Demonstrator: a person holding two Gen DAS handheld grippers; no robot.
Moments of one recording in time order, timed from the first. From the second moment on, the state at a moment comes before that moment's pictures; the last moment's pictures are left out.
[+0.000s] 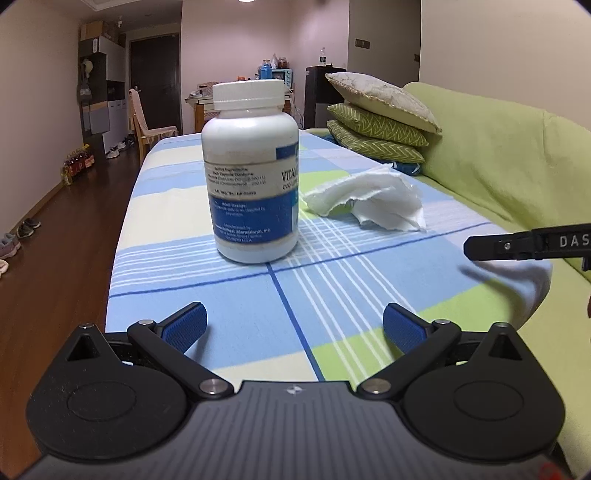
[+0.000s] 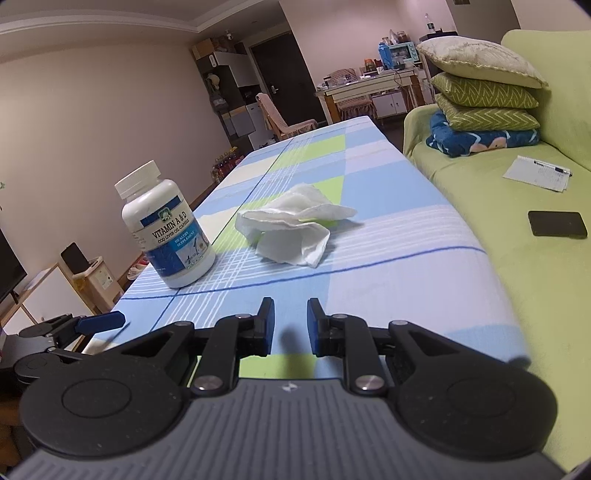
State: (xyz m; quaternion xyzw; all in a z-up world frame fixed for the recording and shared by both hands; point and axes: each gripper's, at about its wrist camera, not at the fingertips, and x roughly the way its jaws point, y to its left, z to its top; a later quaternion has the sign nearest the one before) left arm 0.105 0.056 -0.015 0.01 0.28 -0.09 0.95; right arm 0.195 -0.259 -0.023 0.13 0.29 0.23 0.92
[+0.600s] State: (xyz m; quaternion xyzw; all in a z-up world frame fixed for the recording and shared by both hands) left arm 0.093 0.050 -0.023 -0.01 0.27 -0.06 0.96; right arm 0.180 -0.250 -0.027 0.06 0.26 0.21 0.94
